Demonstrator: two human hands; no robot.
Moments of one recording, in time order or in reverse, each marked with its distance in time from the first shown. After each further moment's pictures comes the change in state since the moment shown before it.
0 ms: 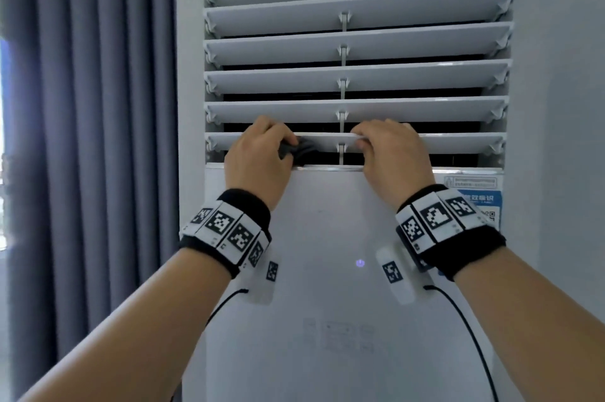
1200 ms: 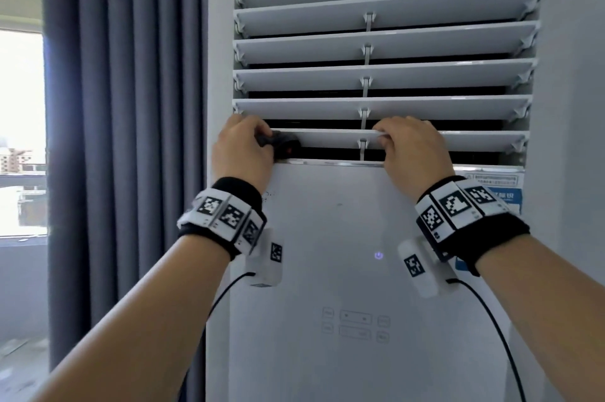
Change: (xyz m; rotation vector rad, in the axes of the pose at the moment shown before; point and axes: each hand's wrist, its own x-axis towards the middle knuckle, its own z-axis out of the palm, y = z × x) left_hand 0.007 -0.033 -0.024 0.015 0.012 -0.344; right_hand 0.004 0.000 -0.003 -0.037 -0.040 0.021
